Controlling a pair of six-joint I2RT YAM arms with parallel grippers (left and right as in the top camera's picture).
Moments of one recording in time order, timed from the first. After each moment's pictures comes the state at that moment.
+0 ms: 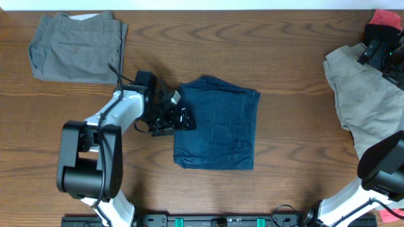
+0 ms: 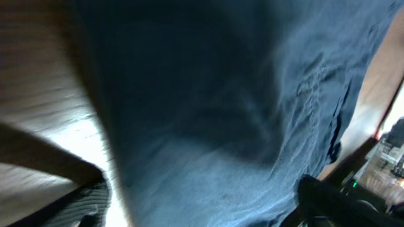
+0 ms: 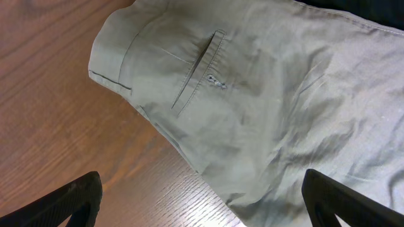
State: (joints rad) left arm -0.15 1.85 1.05 -0.79 0.66 -0.08; right arm -0.41 1.91 1.85 -1.11 0.06 0.27
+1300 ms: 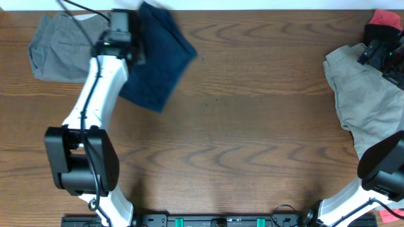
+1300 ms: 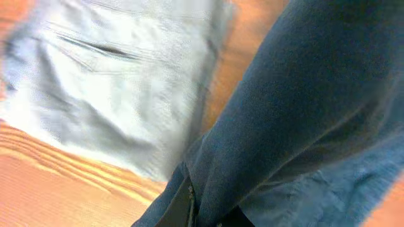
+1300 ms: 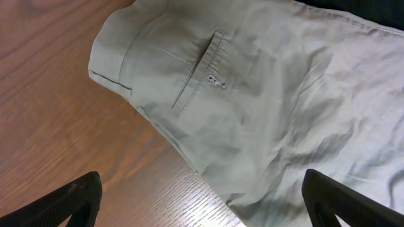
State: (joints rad) left arm -0.04 1.88 1.57 -0.62 -0.32 -0.16; right arm -0.41 1.91 1.85 -1.11 0.06 0.27
